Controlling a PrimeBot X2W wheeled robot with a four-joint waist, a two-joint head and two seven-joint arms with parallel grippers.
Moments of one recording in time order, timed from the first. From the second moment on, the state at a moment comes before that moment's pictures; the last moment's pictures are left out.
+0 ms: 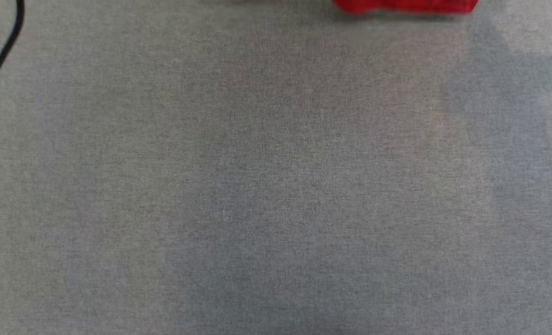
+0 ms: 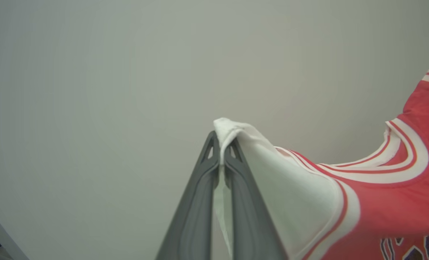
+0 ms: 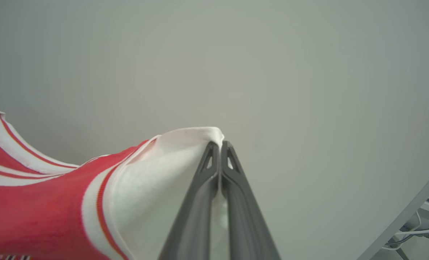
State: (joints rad) left arm -1.87 0.42 -0.85 0.70 -0.71 -0.07 -0.03; right arm -1.63 -0.64 0.43 0.58 0.43 0.13 0.11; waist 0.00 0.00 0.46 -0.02
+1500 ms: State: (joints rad) left arm -0.59 0.58 -0.78 0.49 -0.88 0.02 -0.26; right arm -0.71 -0.70 0.90 0.54 0.85 0.13 -0.25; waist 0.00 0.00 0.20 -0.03
